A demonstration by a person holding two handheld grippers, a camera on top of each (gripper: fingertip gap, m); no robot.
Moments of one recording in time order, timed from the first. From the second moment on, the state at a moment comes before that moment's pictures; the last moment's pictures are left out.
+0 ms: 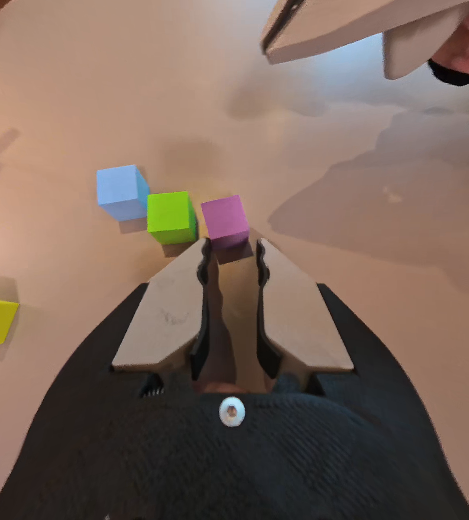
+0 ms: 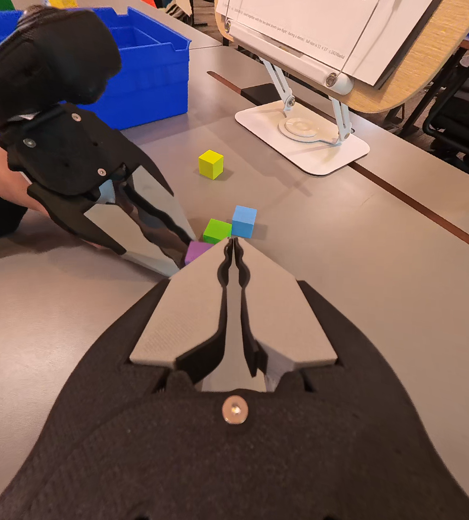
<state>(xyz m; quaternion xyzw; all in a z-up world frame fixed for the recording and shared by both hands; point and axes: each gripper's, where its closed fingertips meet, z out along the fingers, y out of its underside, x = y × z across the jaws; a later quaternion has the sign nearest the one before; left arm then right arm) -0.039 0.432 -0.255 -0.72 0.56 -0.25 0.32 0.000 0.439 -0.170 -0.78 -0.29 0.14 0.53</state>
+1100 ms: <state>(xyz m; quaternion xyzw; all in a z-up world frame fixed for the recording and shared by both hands) -0.037 0.491 -0.248 -0.78 0.46 -0.15 0.40 -0.005 0.436 -0.161 -0.77 -0.30 0.15 0.54</state>
